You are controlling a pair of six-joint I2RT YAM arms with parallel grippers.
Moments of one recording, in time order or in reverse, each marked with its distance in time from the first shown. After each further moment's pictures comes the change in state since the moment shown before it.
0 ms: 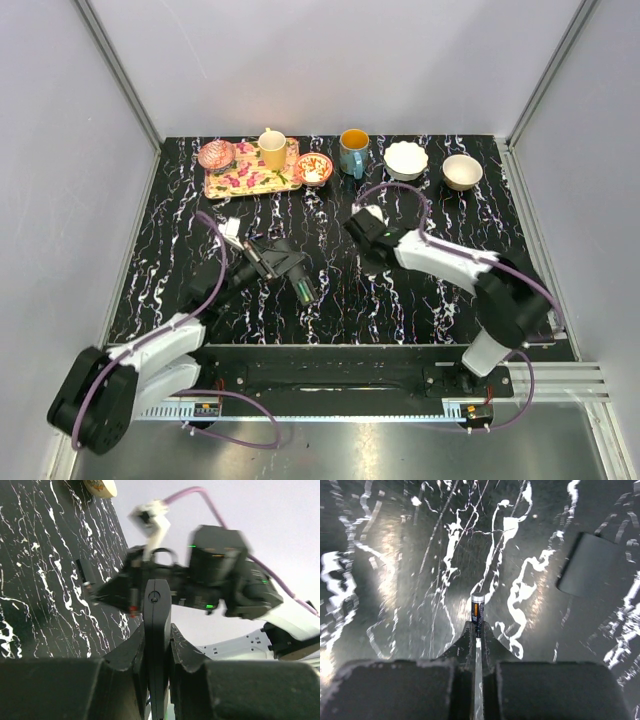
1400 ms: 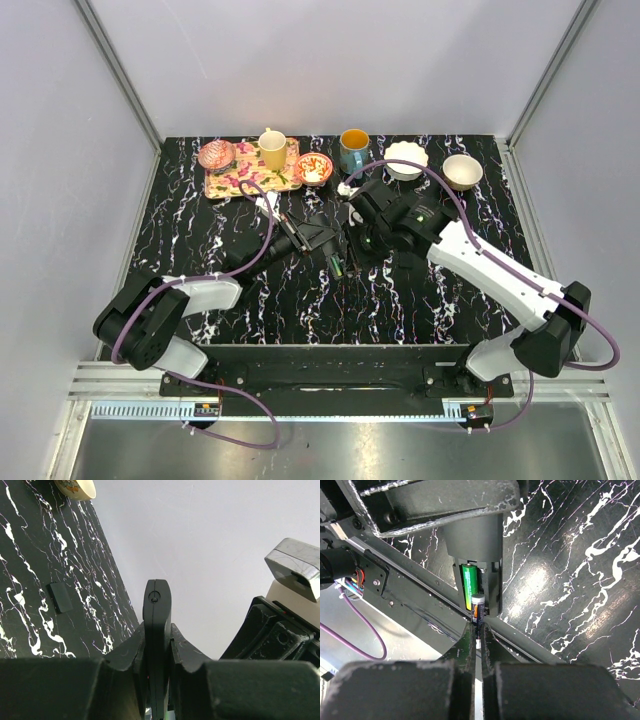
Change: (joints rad) left arm -0.143 0.534 0.310 0.251 -0.061 -0.046; right arm 0.095 -0.255 0.369 -0.426 -0.423 0.009
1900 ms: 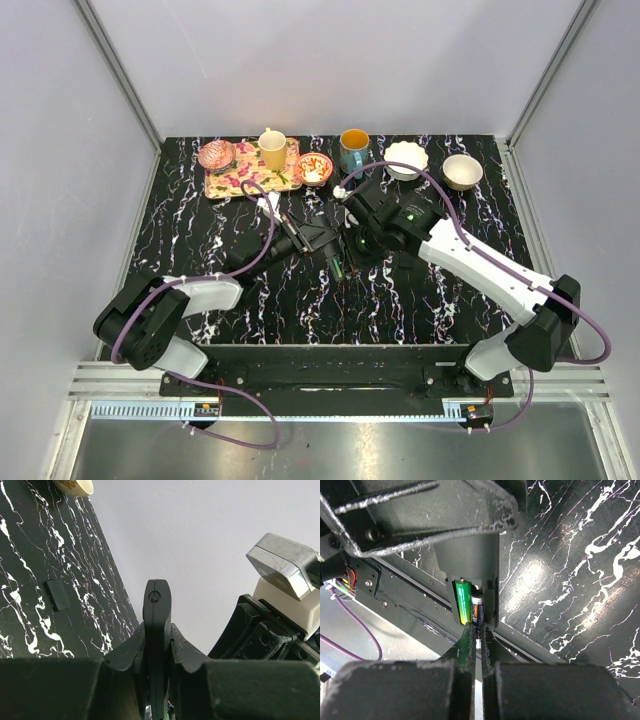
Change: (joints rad) left arm -0.009 0.000 0.000 0.000 0.000 0.000; right arm 0.010 0.040 0.004 0.000 0.005 0.003
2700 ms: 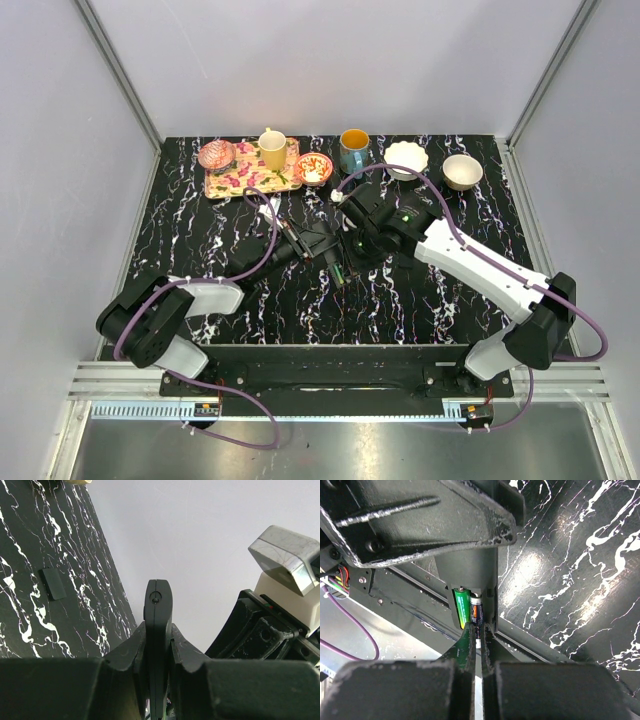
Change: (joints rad) left arm -0.027 0.015 -0.045 0.063 -0.009 -0.046; right arm 0.014 0.023 0.002 -0.024 0.024 0.012
